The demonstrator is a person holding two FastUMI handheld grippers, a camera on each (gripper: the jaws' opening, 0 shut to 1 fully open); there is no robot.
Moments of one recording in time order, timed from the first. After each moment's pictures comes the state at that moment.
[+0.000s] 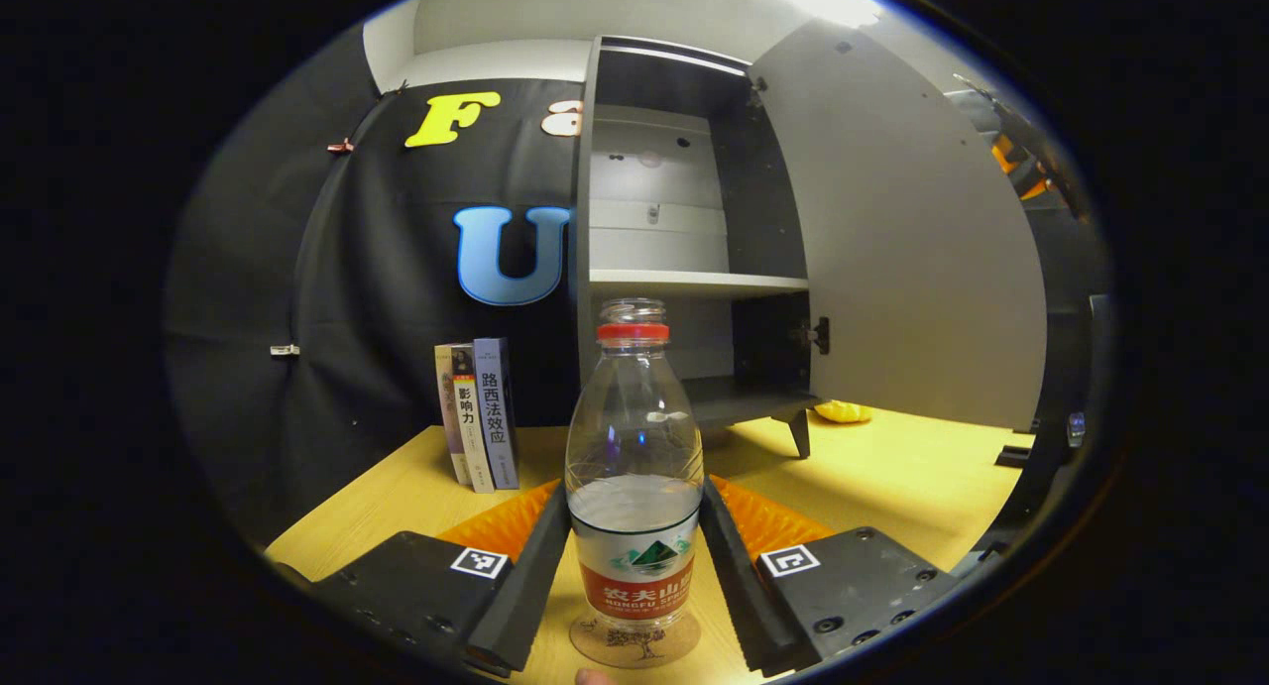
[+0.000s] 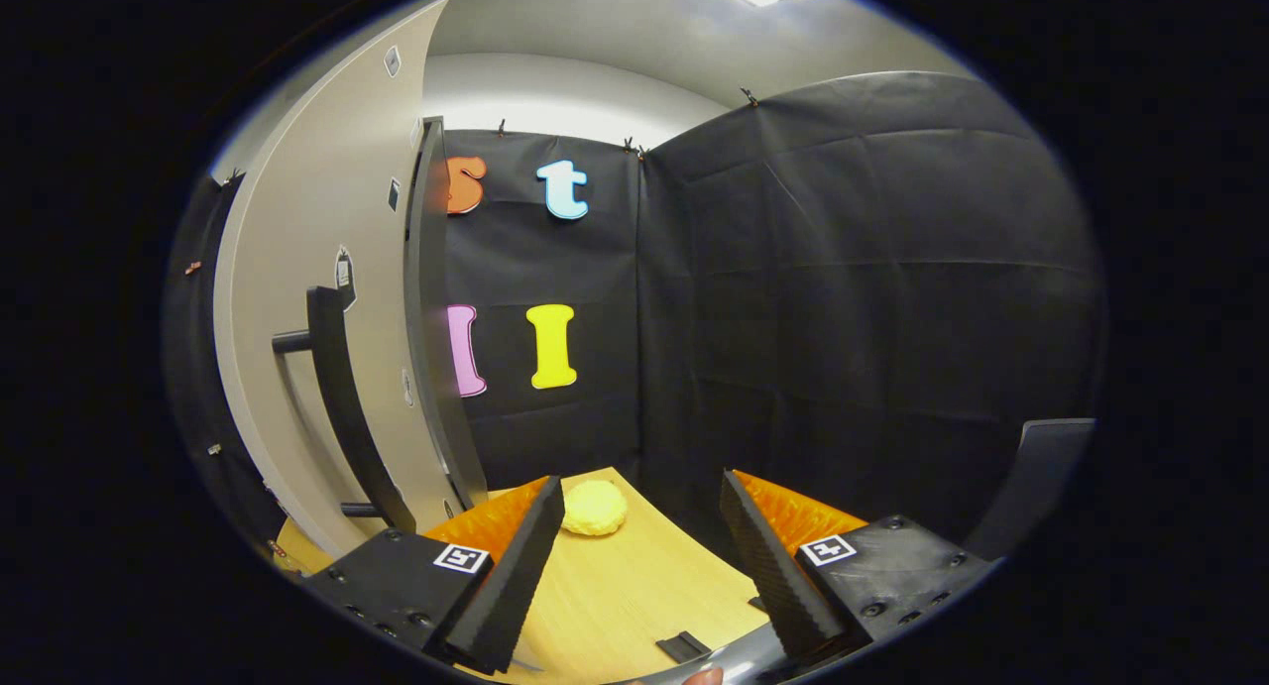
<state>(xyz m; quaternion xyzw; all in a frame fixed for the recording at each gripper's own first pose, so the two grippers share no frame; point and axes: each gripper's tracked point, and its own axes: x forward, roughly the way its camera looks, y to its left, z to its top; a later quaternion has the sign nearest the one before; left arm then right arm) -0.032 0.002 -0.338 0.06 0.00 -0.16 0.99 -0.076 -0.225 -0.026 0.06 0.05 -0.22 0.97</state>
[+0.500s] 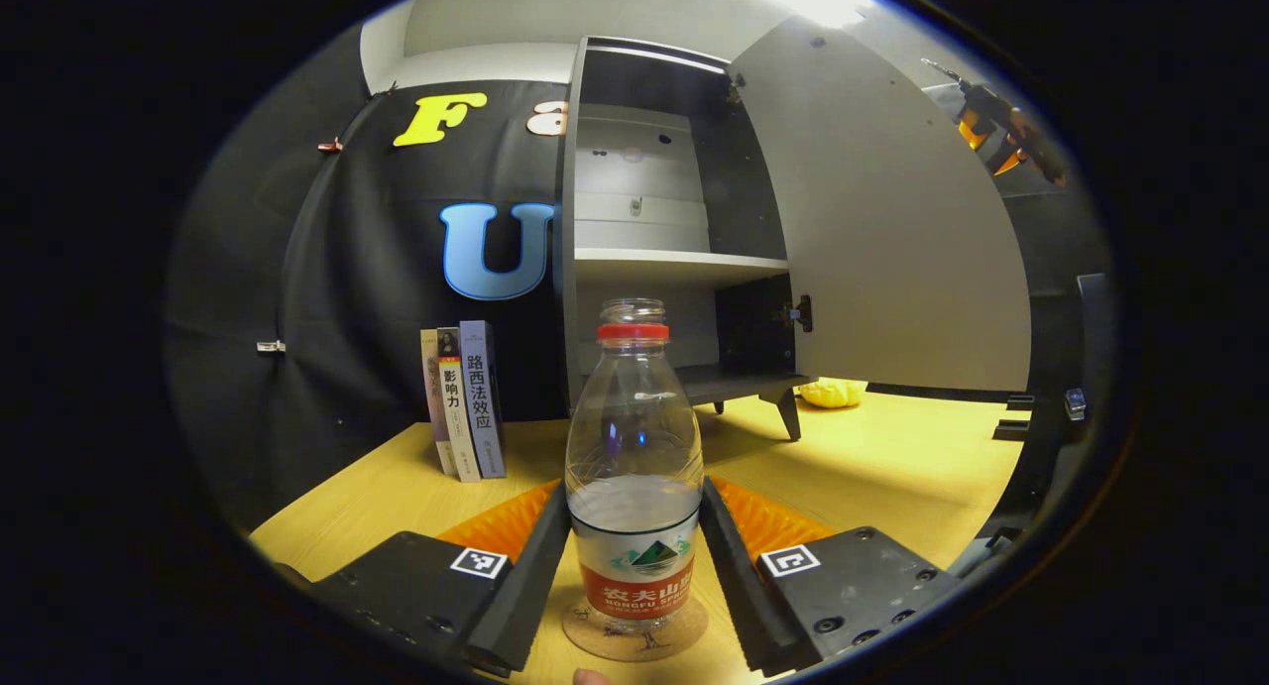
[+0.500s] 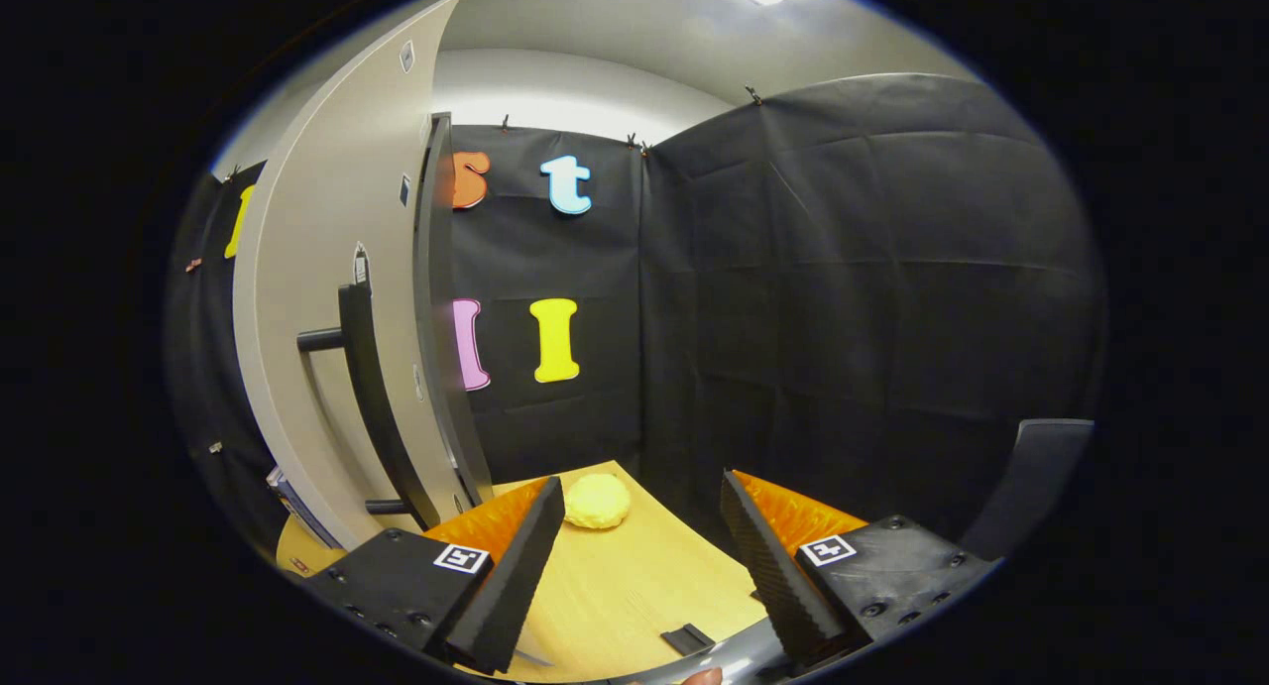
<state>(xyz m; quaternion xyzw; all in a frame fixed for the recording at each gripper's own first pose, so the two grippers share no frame) -0.031 0.004 -0.371 0.06 -0.01 -0.17 0.98 -0.084 -0.216 -0.029 0.06 0.07 -0.22 0.97</state>
